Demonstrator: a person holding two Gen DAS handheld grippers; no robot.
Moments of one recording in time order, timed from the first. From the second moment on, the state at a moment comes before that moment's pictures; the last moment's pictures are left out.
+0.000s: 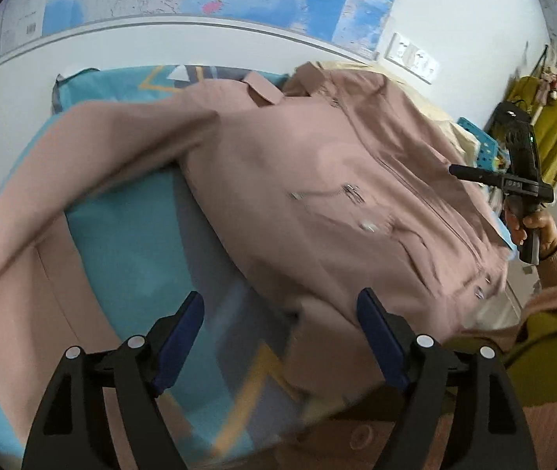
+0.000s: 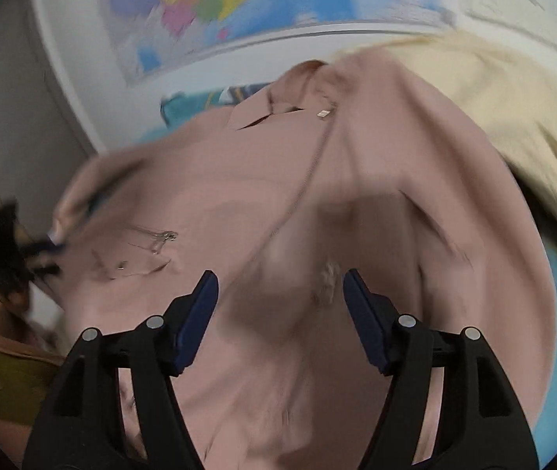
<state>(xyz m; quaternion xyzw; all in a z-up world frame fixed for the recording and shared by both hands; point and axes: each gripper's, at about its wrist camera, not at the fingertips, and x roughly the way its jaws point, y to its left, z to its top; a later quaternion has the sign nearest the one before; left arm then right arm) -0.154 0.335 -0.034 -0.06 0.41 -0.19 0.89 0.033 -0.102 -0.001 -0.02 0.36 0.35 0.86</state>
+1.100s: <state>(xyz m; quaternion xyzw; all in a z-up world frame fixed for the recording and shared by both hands) -0.144 0.324 -0.027 -0.11 0.56 -0.10 0.82 -0.028 -0.187 -0.045 0.11 0.45 0.31 0.83</state>
